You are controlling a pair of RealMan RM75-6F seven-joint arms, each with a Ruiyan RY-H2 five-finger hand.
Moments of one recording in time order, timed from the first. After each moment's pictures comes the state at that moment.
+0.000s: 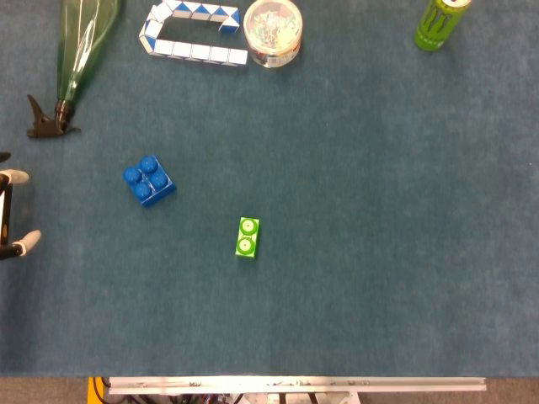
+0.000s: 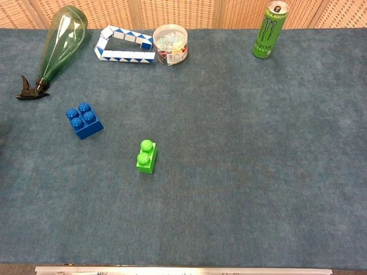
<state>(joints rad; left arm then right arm) -0.12 -1.18 -0.02 -1.57 1.51 1.44 0.07 0.06 -1.11 0.05 -1.58 -1.57 1.54 0.01</state>
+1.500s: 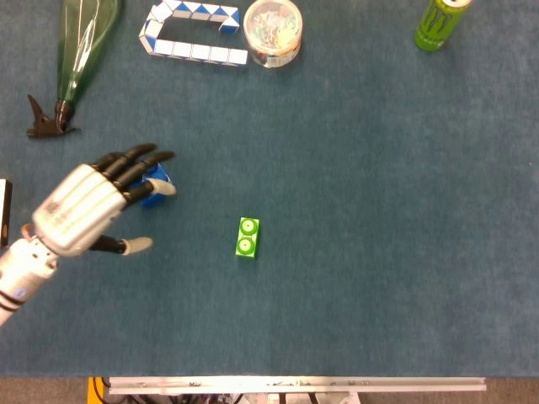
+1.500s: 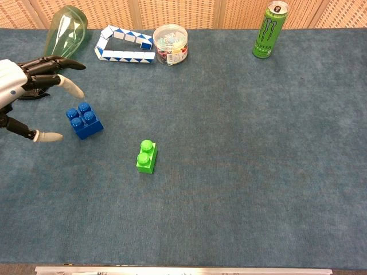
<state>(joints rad) -0.44 -1.26 0.03 -1.37 1.95 1.39 -0.28 0.06 -1.10 0.09 -1.58 -1.50 1.54 0.03</state>
